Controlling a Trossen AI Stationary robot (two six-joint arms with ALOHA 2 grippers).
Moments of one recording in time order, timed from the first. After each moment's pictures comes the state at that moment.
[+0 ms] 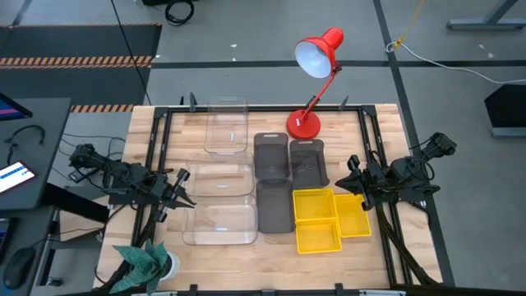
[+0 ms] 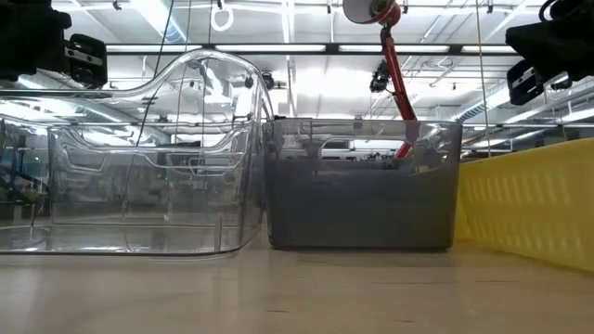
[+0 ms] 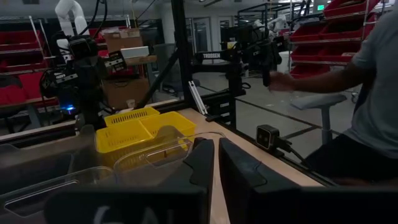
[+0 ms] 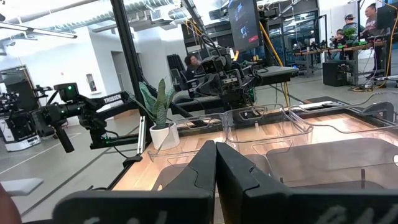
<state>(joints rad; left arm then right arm) -0.41 0.01 0.01 0.08 0.02 0.09 0.52 0.01 0.01 0.14 0.42 0.13</state>
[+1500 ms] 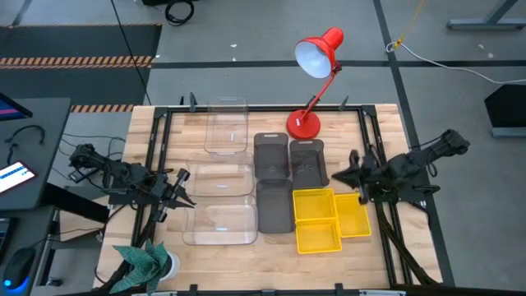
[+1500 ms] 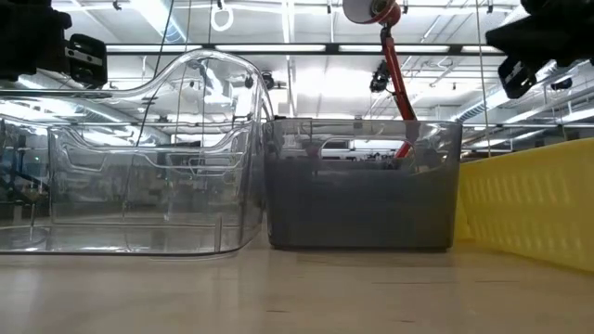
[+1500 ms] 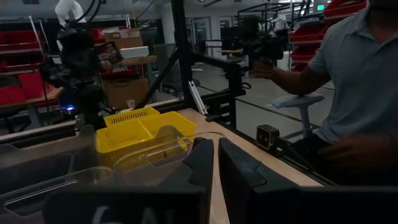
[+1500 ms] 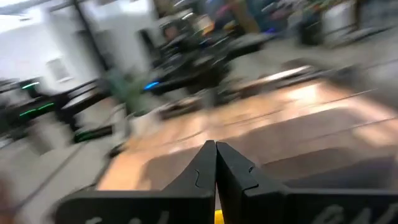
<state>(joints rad) -0.41 0.01 0.01 0.08 0.02 0.09 0.44 0.24 0.18 0.02 0.39 0.31</state>
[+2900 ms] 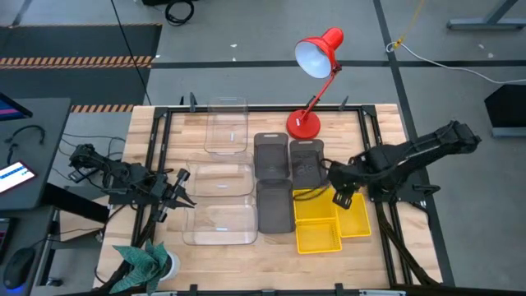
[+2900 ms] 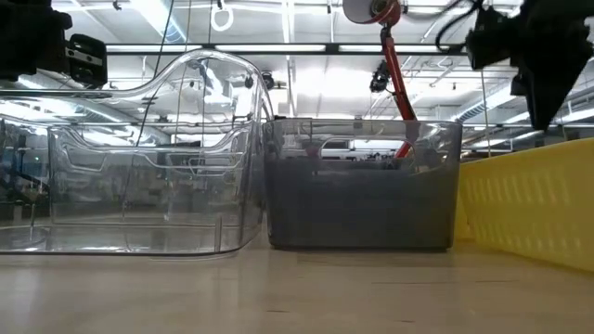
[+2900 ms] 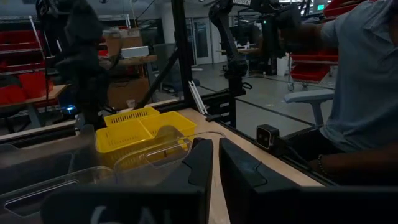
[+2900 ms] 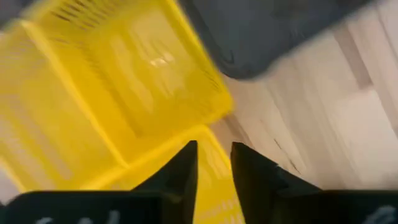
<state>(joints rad) -0.41 0.01 0.01 0.08 0.02 0.09 0.23 1.13 0.88 -1.13 0.01 0.77</state>
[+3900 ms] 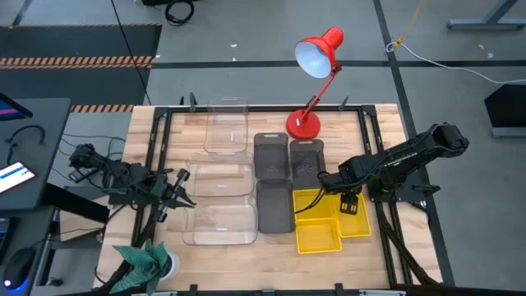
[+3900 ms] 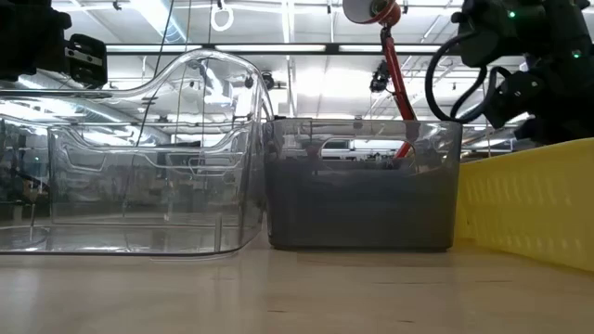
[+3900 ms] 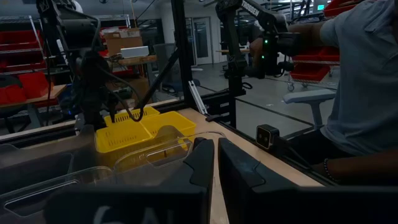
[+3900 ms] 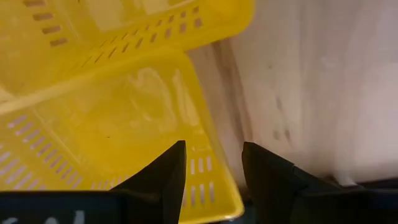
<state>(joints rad) -0.41 0.01 0.01 0.08 0.02 0.09 0.20 1.31 0.74 -1.11 -0.12 0.49</state>
